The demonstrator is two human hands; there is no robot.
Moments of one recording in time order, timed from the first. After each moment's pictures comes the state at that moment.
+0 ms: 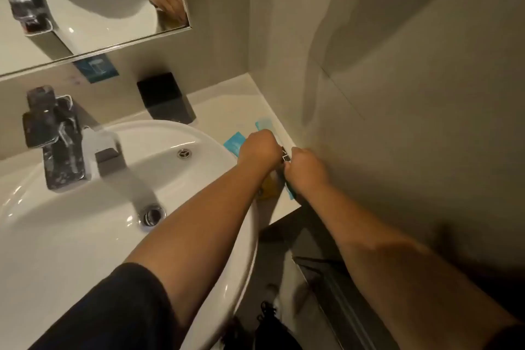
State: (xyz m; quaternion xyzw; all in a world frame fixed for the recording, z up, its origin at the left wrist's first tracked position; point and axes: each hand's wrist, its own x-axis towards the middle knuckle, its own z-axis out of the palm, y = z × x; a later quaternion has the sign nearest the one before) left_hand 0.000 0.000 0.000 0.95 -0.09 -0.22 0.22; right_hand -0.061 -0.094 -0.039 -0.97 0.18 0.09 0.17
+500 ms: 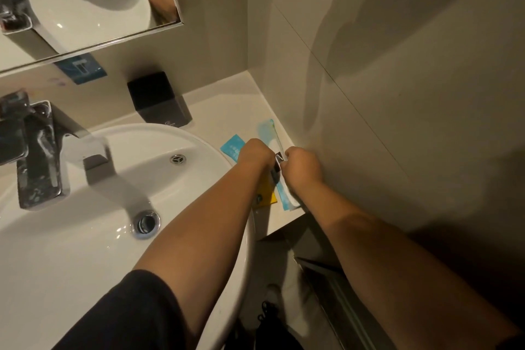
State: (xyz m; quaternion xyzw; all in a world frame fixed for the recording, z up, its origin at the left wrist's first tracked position) left_hand 0.026 -0.009 -0.028 0.91 0.06 -0.35 0.23; right_hand -0.036 -0.092 -0.046 -0.95 0.22 0.10 0.20
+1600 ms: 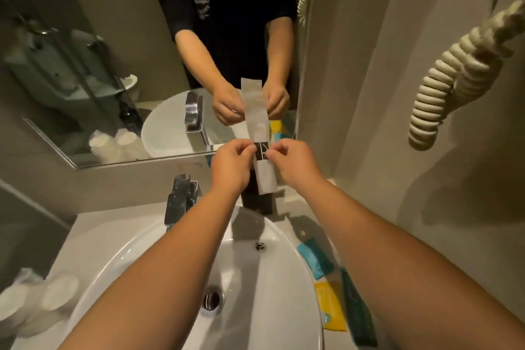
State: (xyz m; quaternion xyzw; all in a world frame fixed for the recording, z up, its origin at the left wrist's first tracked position) left_hand 0.118 0.178 0.105 0.82 0.11 0.12 0.54; right_hand 0.135 0.043 0.104 -0.85 -0.04 -0.01 0.52
